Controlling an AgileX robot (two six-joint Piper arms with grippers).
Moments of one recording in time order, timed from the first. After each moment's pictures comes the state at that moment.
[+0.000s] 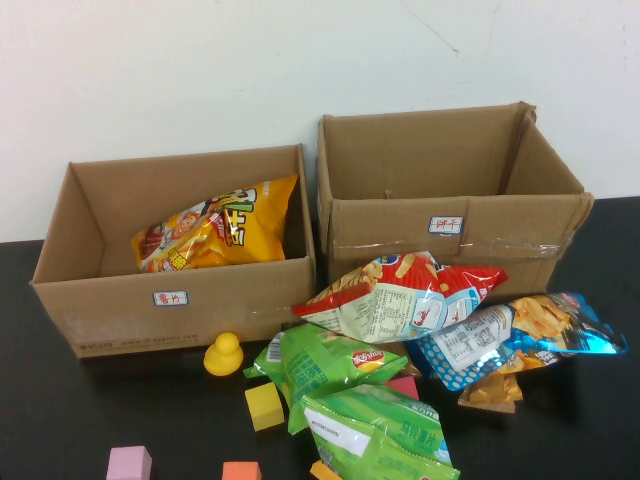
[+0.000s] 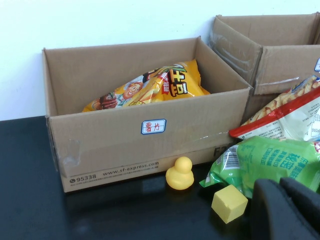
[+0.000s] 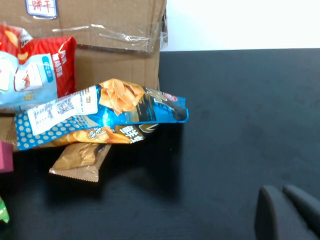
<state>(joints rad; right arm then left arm) 0.05 -0.01 0.03 -0.05 0.41 0.04 -0.16 0.01 -0.28 -0.26 0.61 0.13</state>
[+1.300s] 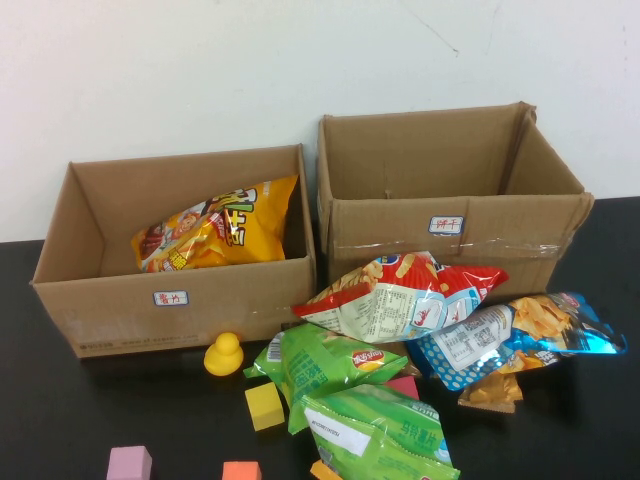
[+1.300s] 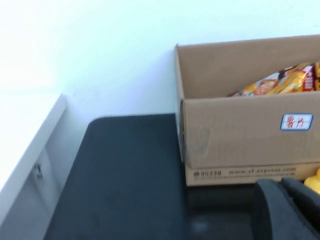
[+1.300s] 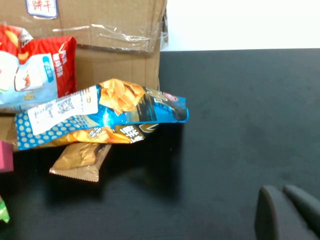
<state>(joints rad) 0.05 -0.01 0.03 -0.05 0.41 0.04 0.04 -0.01 0.03 0.05 0.23 -0.05</state>
